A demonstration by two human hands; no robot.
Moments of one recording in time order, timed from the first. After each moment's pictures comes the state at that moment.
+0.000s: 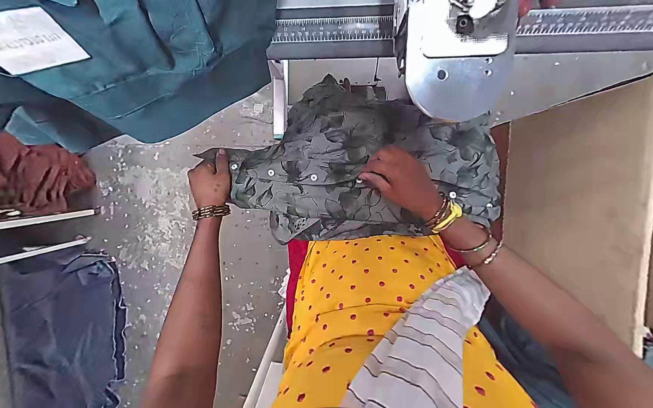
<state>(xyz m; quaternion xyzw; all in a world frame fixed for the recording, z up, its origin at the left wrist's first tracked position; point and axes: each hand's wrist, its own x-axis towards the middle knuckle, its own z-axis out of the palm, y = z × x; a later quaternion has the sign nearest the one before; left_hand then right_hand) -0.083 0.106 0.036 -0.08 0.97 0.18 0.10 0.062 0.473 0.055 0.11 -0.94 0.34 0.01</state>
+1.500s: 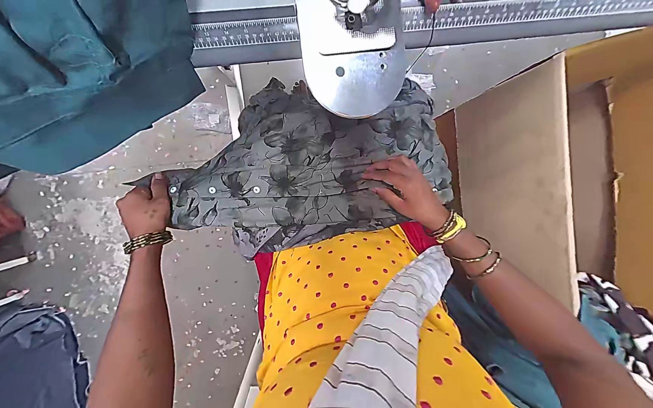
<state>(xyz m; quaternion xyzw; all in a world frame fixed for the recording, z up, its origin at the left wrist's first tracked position) -0.090 0.079 0.022 -0.09 0.98 0.15 0.13 0.138 0.538 0.036 0.06 -0.94 0.35 0.05</state>
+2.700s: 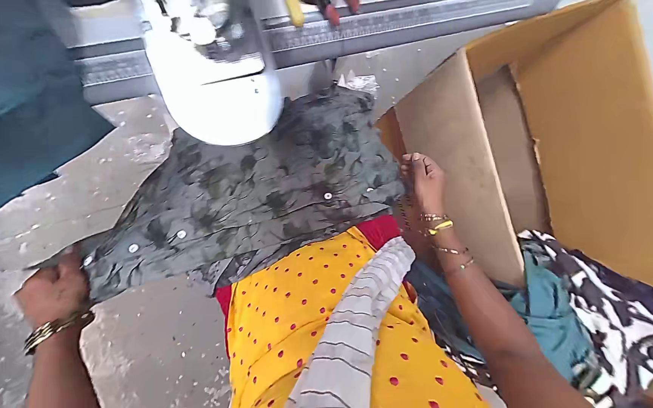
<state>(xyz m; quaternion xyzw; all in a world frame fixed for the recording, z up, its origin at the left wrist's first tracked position) -0.082 0.052 0.028 -0.10 0.97 0.11 0.18 0.221 0.597 0.039 -0.47 -0.75 0.45 0.13</state>
